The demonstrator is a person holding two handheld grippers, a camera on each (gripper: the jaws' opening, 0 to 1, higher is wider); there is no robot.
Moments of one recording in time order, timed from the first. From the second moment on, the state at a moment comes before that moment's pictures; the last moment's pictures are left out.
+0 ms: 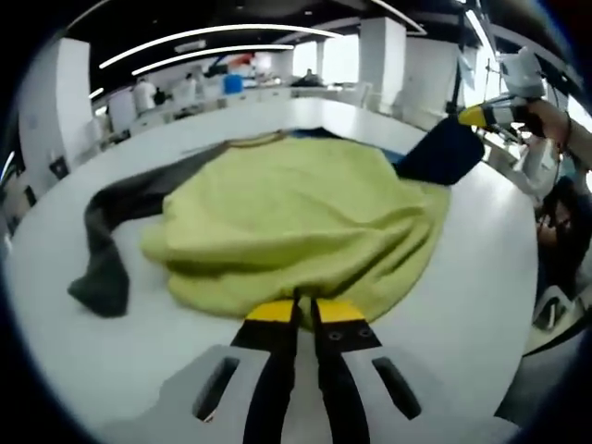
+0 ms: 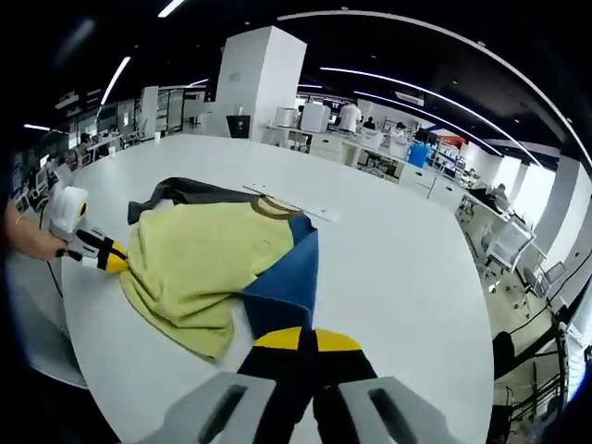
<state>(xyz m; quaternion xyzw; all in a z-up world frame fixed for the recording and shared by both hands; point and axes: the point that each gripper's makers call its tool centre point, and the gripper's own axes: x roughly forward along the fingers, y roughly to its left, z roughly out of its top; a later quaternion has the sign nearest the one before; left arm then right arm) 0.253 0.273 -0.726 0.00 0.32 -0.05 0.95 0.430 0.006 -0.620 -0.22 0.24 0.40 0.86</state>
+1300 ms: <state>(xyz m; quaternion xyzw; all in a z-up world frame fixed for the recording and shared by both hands) 0.250 0.272 -0.726 0.00 0.33 -0.05 0.94 0.506 -0.099 -0.659 -0.23 0.30 0.25 0.89</state>
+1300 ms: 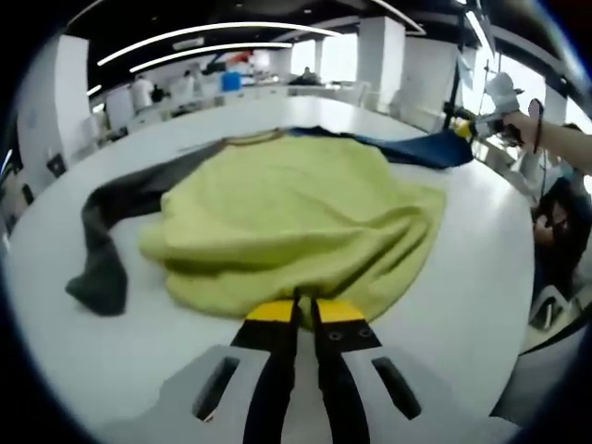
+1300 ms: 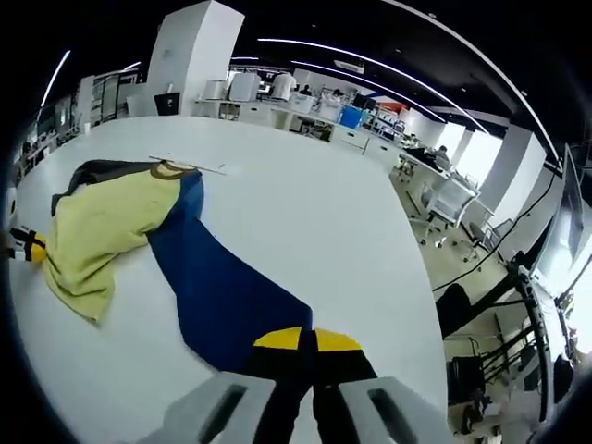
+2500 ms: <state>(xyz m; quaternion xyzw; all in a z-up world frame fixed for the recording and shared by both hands) 0.236 0.270 -0.725 0.00 0.35 -0.06 0.93 0.521 -0.129 -0.695 -0.21 0.34 0.19 0.90</state>
